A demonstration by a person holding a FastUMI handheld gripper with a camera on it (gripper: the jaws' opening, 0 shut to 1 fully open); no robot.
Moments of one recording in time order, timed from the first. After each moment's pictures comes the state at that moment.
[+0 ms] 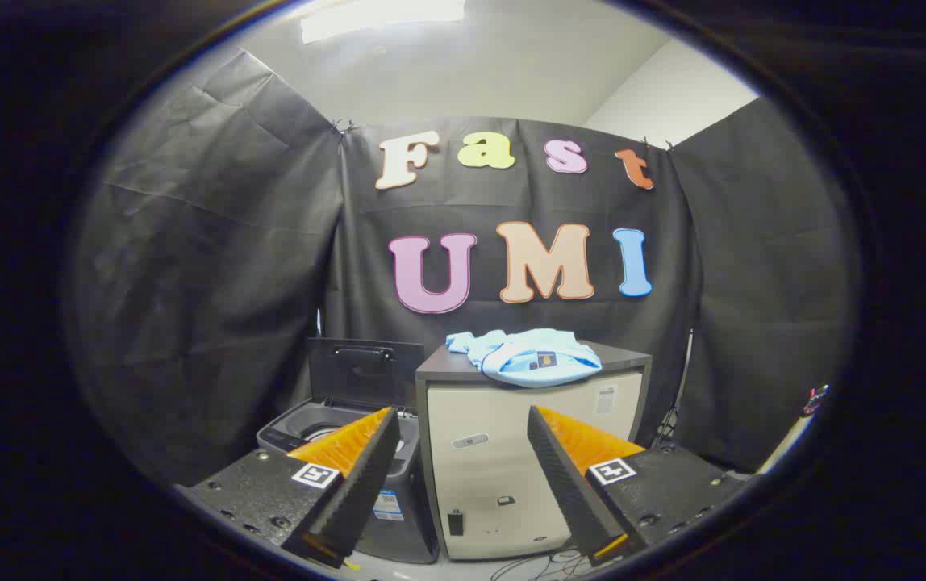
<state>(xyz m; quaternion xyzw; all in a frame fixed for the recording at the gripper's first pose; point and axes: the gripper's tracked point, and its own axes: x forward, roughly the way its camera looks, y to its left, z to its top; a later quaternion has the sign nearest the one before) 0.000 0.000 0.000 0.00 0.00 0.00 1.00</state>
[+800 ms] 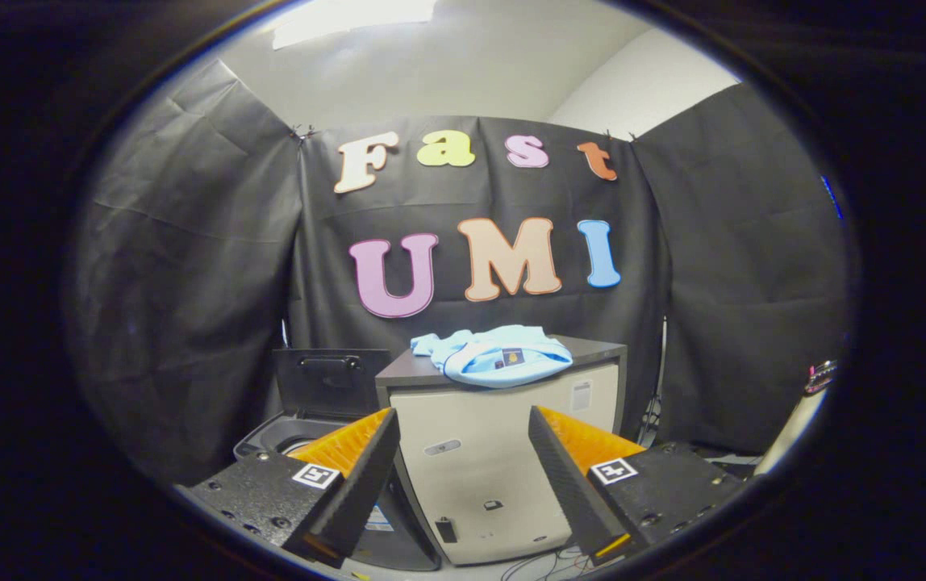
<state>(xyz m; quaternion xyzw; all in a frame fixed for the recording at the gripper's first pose) 0.029 -0.034 -0.010 0.04 0.00 -0.06 1.00</state>
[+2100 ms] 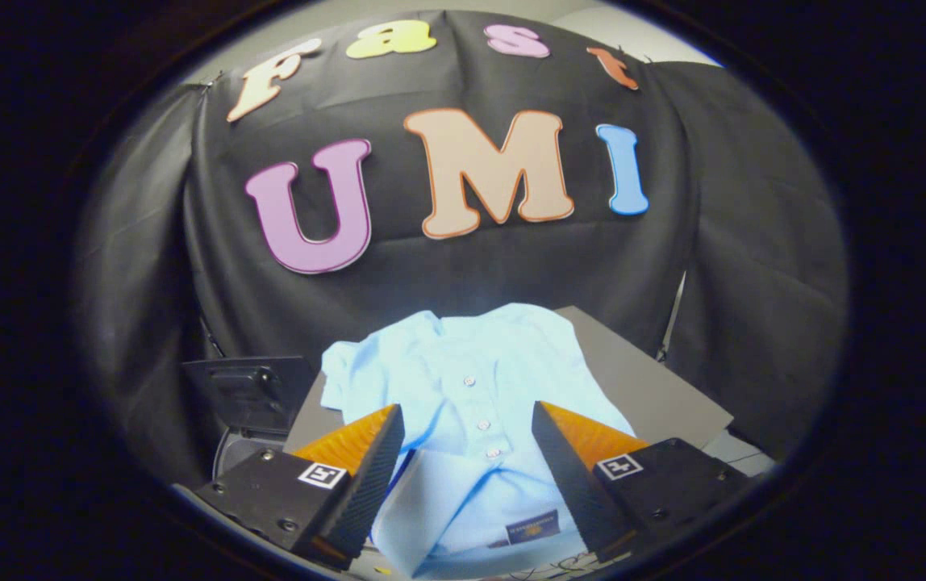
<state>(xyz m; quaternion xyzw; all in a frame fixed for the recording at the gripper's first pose) 0.315 -0.097 -0.013 0.06 0.22 -0.10 0.97</state>
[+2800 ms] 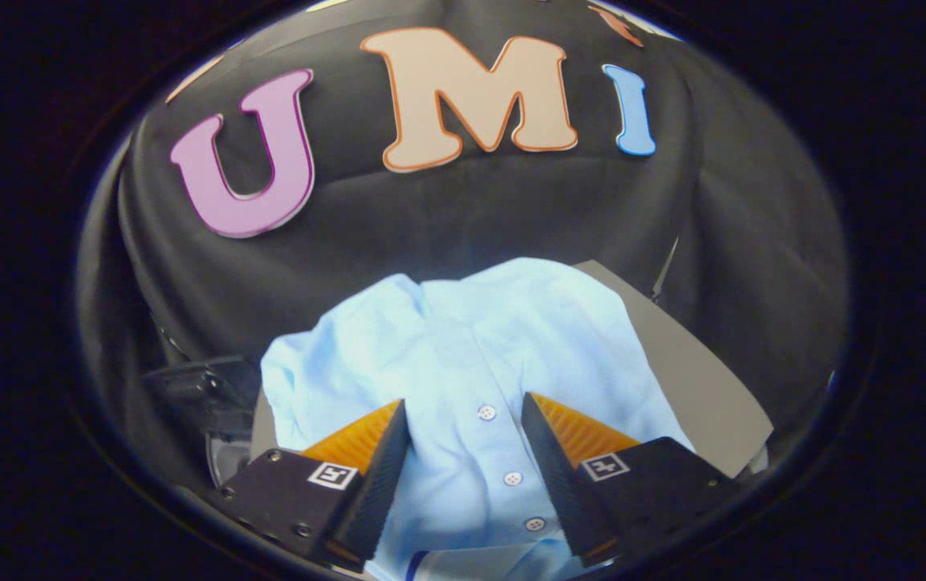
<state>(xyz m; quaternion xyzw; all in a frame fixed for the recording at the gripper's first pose) 0.370 -0.100 -0.062 0.04 0.34 -0.14 0.93</state>
